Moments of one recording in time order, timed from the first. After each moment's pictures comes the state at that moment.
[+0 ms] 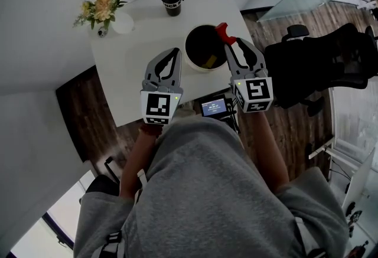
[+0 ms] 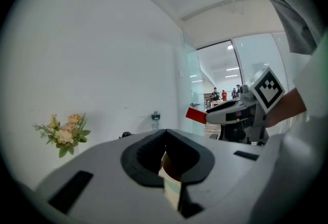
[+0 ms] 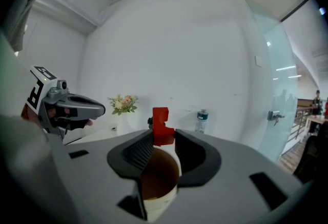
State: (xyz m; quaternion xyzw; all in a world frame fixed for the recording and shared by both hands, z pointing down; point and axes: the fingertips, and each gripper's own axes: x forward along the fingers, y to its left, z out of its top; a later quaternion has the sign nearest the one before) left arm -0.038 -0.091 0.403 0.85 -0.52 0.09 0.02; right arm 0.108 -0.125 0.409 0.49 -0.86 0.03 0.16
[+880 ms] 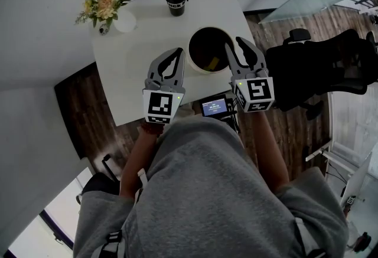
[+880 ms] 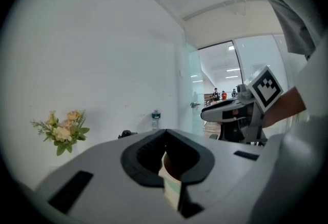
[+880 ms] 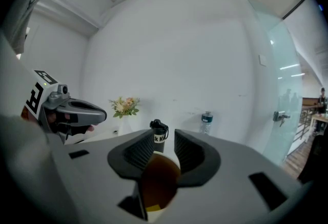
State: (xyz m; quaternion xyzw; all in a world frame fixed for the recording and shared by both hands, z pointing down) left arm -0.041 -0.098 0.408 0.85 -0.52 0.09 0.03; right arm 0.094 -0.137 0.406 0.47 -0.87 0.03 0.15
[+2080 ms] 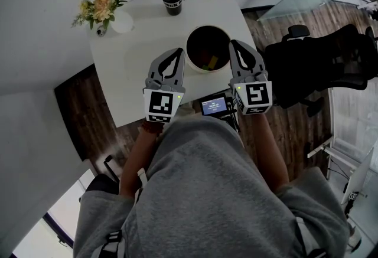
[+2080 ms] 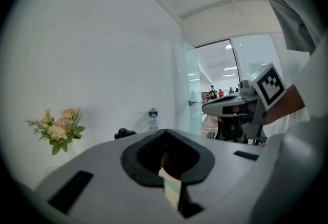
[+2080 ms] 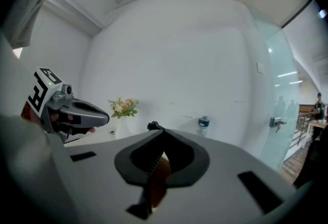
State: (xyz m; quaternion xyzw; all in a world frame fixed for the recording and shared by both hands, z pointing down) left arm -0.033 -0.100 0.419 0.86 -0.51 0.10 0.03; right arm 0.100 -0.129 0.404 0.48 -0.86 0.00 0.14
